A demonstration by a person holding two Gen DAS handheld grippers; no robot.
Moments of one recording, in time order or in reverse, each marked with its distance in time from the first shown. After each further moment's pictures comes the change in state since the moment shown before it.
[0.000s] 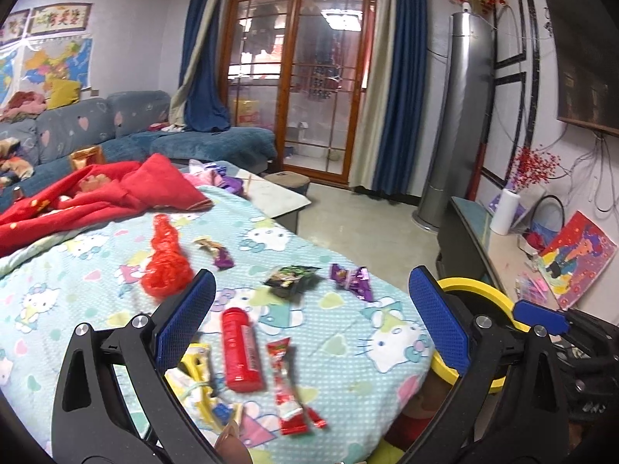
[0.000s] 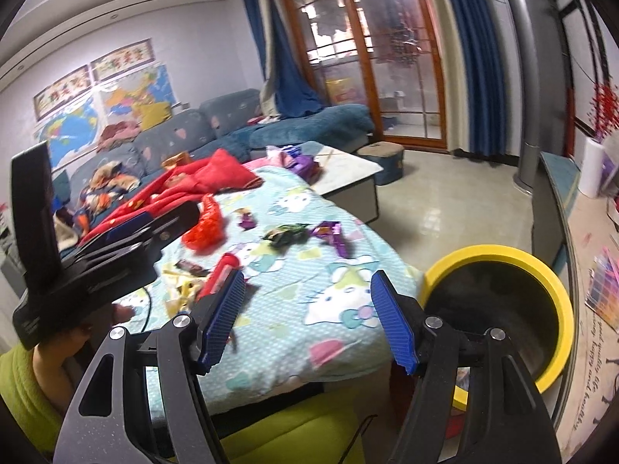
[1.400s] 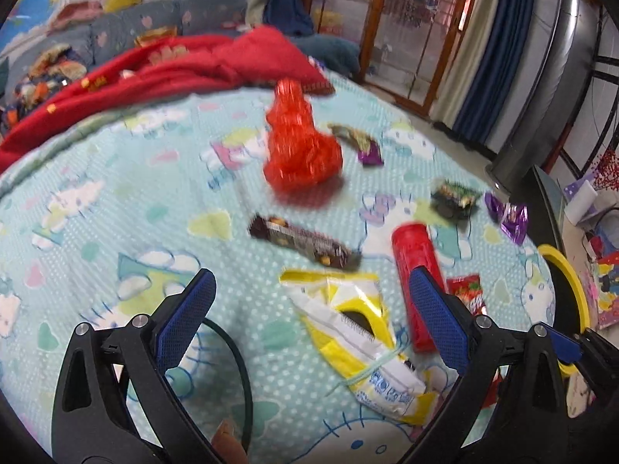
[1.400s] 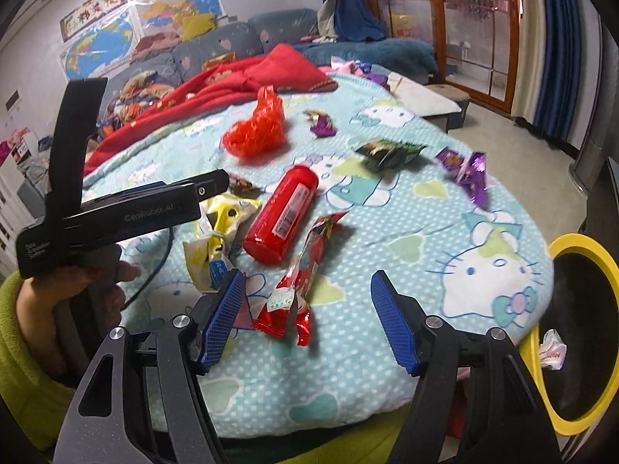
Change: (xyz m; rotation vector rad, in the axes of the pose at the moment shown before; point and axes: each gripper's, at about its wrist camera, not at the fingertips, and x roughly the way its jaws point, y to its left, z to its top) left arm 0.061 0.129 -0.053 -0.203 0.362 0.205; right arm 0.126 0.081 -0.034 -0.143 0.331 0.126
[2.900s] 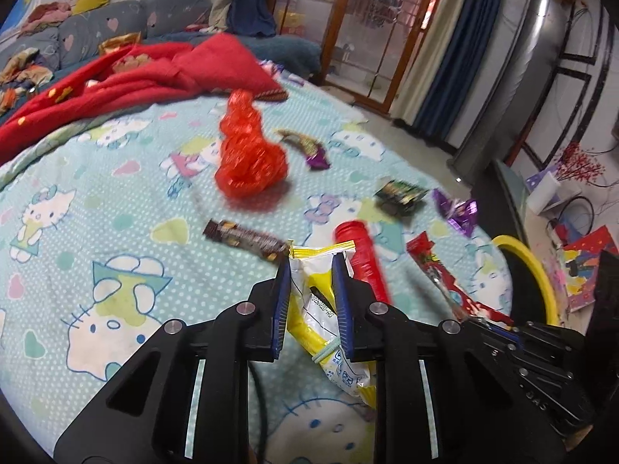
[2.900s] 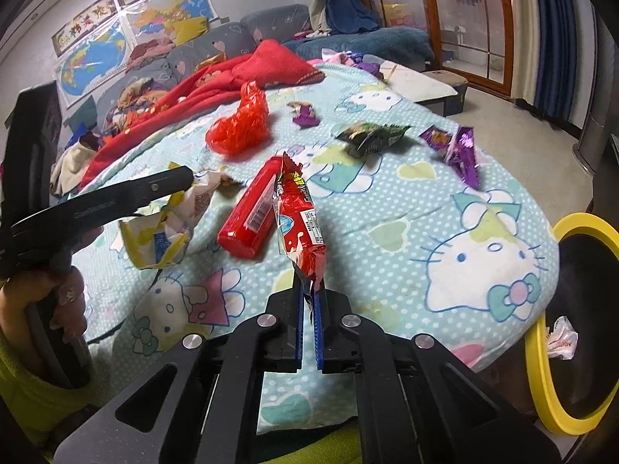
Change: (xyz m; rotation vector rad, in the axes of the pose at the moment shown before) left arm -0.032 -0.019 0.005 0.040 -0.030 -0.161; right arm -0.009 -0.036 -0.003 0.055 -0.021 0.032
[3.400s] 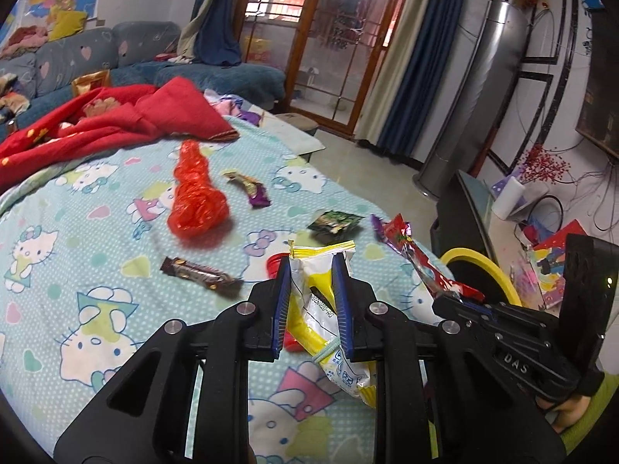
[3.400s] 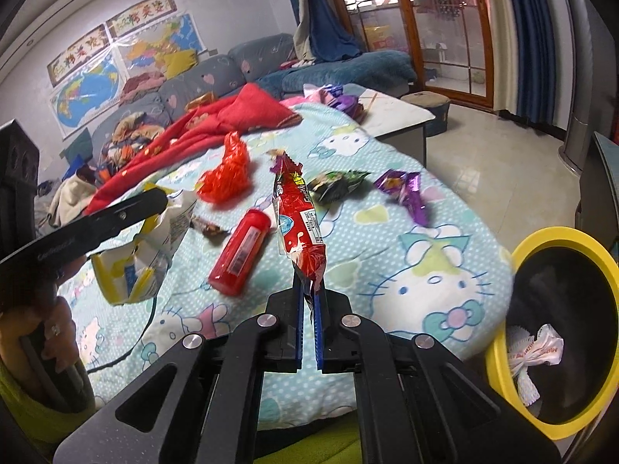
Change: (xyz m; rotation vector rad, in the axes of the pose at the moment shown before) left arm -0.034 -0.041 0.010 0.066 -0.086 -0.100; right arm -0.043 -0.025 0.014 0.063 -0.110 -0.024
